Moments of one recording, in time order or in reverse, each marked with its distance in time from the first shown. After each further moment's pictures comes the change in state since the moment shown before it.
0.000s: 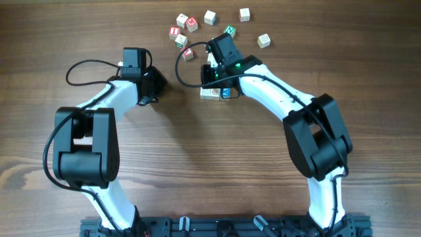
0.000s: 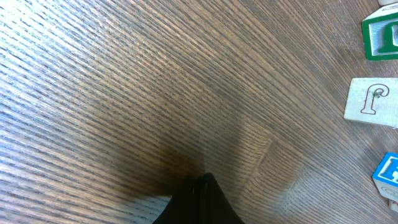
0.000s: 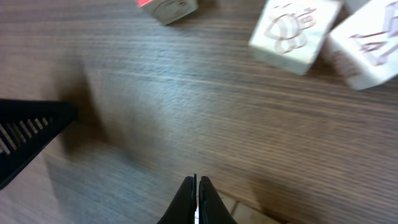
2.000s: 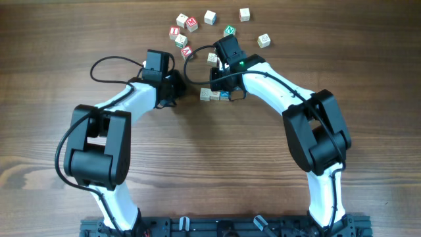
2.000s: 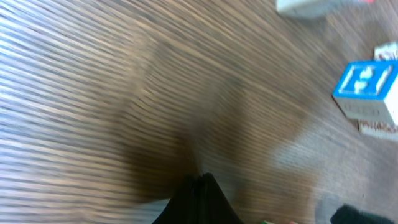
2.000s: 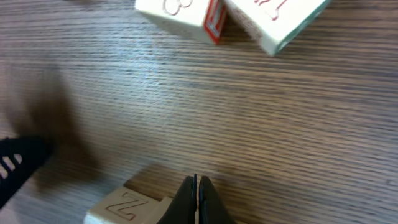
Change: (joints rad) left arm -0.151 0.002 -0.008 0.034 0.068 0.011; right arm -0.047 0.037 0.003 -0.090 0.071 0.000
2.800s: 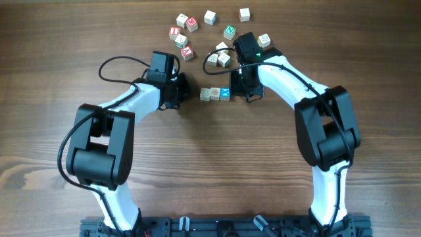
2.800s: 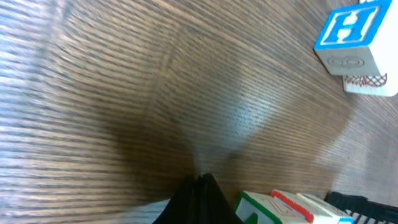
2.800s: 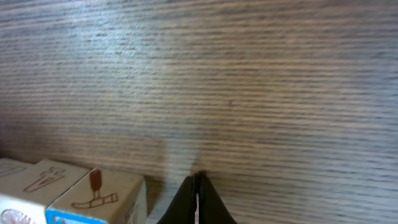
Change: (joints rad) left arm -0.022 0.006 -0.002 -0.009 0.102 0.030; right arm -0.100 -0.003 0.002 -0.228 -0.024 0.005
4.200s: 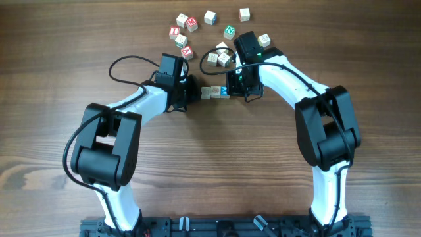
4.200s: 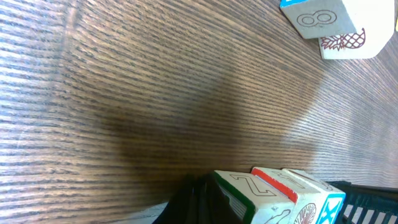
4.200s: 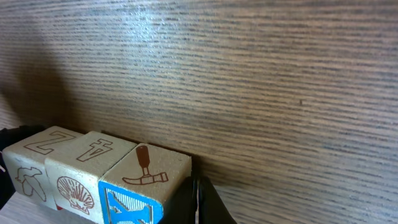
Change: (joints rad) left arm -0.056 0.008 -0.011 0.051 0.024 0.004; right arm -0.003 0.000 0.000 0.030 -0.129 -0.058
